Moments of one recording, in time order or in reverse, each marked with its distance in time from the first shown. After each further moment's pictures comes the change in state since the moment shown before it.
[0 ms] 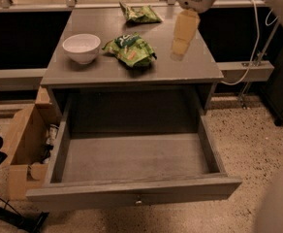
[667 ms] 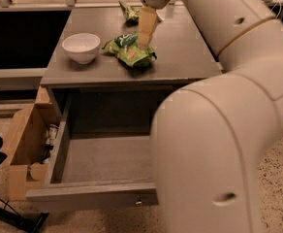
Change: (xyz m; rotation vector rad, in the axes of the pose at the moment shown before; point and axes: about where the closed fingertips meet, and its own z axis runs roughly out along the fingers) arm -0.093 -0.053 0.063 0.012 0.034 0.035
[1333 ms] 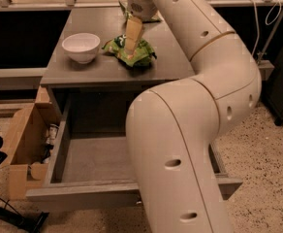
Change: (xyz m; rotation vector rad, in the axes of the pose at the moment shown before) arm -0.036 -0.016 0.057 -0.042 -0.028 0.106
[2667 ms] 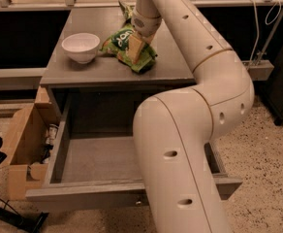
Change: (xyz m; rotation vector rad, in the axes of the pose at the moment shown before) arm -0.005 0.012 0.064 -0.178 -0.082 0.163
